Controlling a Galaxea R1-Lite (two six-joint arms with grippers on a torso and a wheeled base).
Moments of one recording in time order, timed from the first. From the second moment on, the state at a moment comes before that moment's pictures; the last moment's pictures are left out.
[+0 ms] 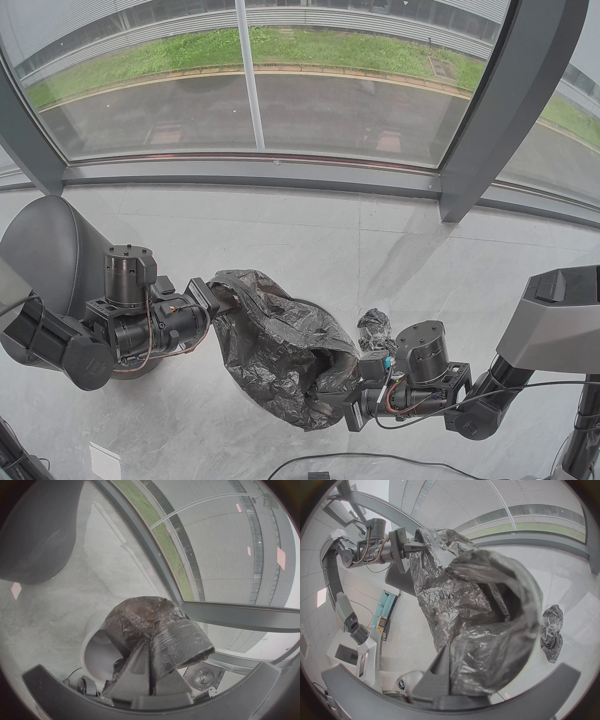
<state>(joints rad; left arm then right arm) -0.38 1.83 -0.67 -0.73 -0.26 -1.03 0.71 2.17 -0.58 -1.04 0.33 0.15</state>
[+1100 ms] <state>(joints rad) -0.38 1.95 -0.67 -0.57 -0.13 -0.86 0.62 2.21 -0.60 -1.07 0.24 0.12</state>
